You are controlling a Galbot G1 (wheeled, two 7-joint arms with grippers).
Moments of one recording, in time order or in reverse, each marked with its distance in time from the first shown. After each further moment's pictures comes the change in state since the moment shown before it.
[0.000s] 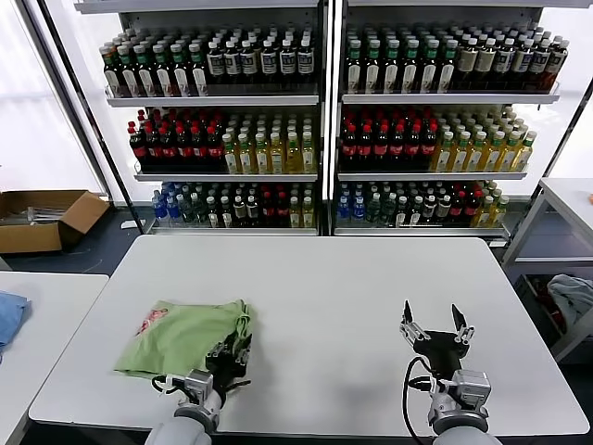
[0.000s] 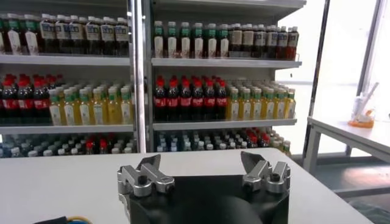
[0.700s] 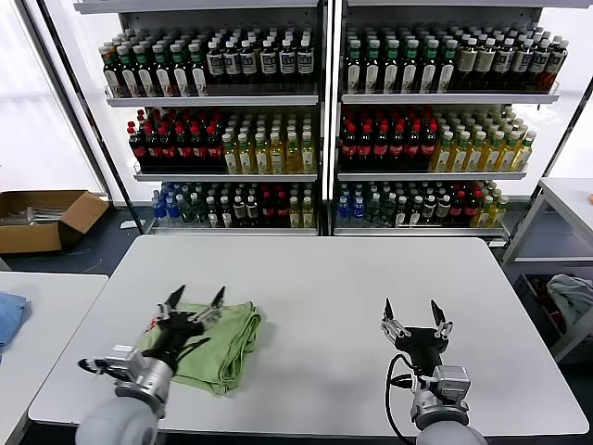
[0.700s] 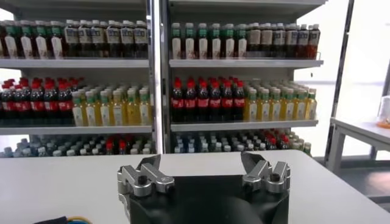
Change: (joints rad) left arm -0.008 0.123 -0.260 -0.178 -0.319 -0.017 -0.013; right arm 0.056 0.001 -0.082 -0.026 -0.012 -0.007 -0.006
